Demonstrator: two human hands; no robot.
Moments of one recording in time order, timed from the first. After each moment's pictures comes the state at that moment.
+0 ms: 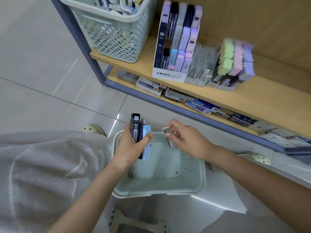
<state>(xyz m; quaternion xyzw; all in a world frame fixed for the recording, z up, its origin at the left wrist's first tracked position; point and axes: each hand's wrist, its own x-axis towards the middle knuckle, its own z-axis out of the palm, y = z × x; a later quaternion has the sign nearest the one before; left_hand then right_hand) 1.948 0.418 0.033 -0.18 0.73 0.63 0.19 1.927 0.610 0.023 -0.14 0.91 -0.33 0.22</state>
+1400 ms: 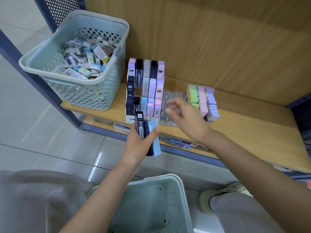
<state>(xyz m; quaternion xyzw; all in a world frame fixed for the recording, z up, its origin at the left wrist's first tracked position) 1.826 0.507 0.061 -0.12 0.66 0.72 0.17 1.795 0.664 0.098 -0.02 0.92 -0.39 0.03</state>
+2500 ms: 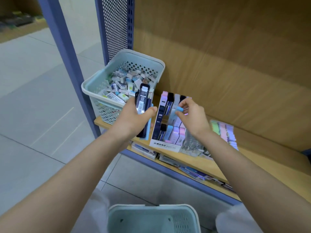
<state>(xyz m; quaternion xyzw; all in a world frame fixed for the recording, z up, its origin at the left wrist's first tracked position) 1.762 0.410 0.174 -0.04 0.74 0.67 0.09 1.714 0.600 0.132 -0.01 0.94 -0.32 -0.08</state>
